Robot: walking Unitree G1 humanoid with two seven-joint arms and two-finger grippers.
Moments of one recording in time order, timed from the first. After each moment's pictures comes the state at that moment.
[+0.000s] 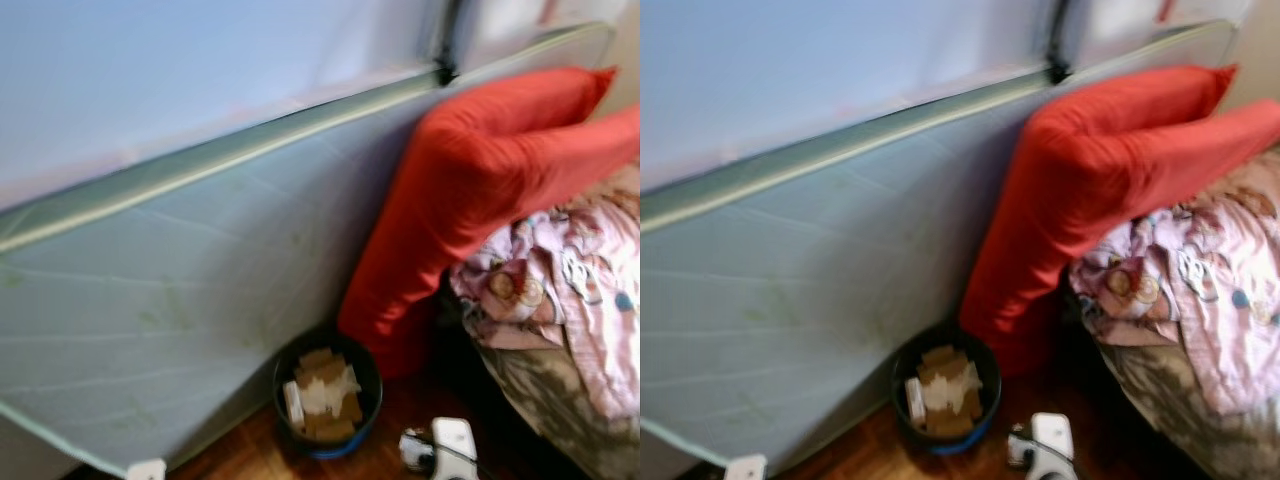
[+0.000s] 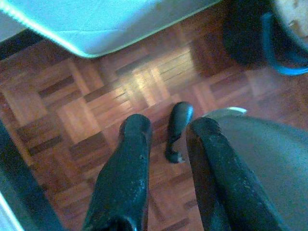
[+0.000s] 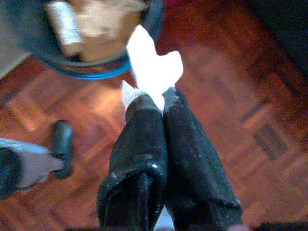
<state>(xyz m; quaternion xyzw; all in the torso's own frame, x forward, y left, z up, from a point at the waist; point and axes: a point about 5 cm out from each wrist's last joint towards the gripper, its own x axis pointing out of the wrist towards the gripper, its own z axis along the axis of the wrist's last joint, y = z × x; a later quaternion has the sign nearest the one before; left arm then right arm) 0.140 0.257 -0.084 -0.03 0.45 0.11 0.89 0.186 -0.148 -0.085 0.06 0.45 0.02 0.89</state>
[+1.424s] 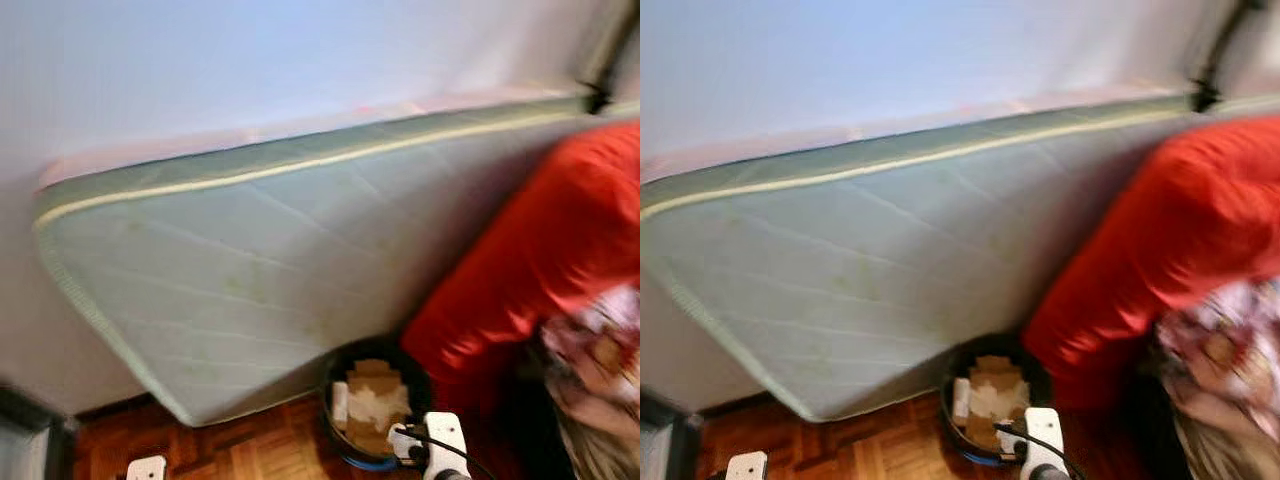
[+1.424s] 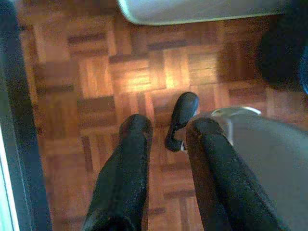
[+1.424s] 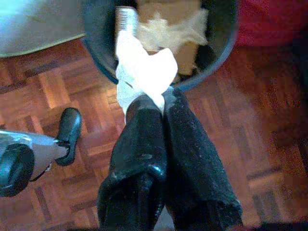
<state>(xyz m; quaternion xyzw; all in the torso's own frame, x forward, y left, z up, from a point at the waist) 0.147 0.251 -0.083 -0.04 0.44 0.10 0.89 0.193 -0.151 -0.081 0.05 0.44 0.03 0.90</state>
